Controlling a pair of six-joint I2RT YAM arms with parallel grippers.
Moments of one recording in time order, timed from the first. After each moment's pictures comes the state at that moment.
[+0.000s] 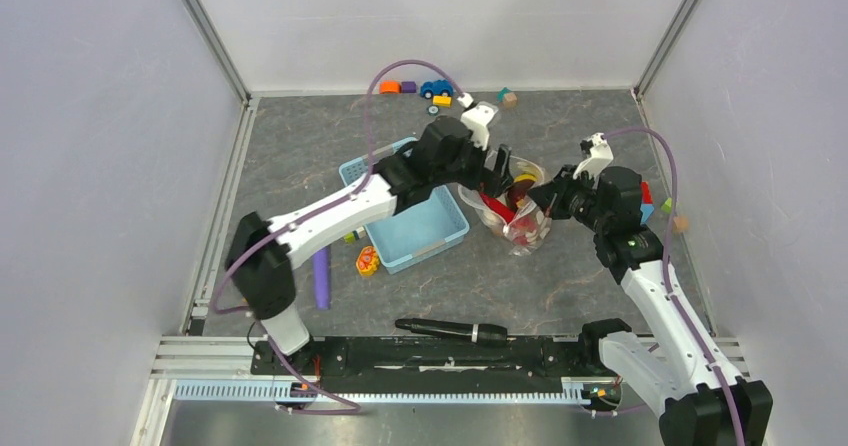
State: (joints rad) left arm -0.87 1.77 1.55 -0.22 0.04 -0.26; right arm 0.17 0.87 0.69 -0.19 -0.36 0.41
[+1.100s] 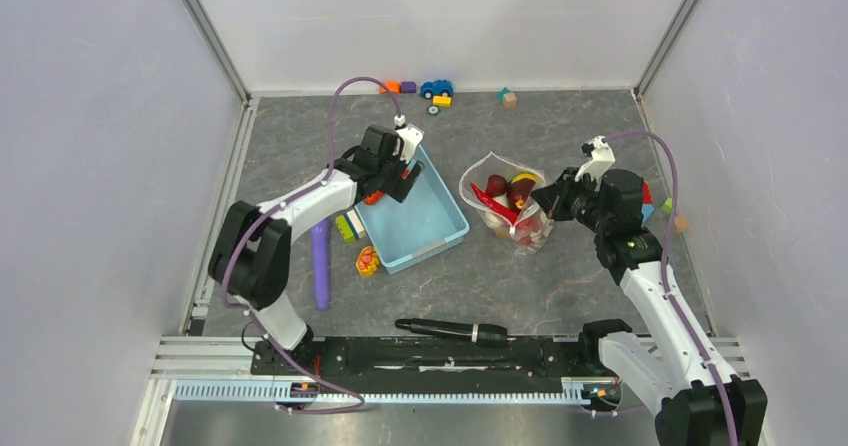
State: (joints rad) left arm -0.51 1.65 1.14 -0.25 -0.10 0.20; right arm 0.13 0.87 0.65 -0.15 -0.36 0.38
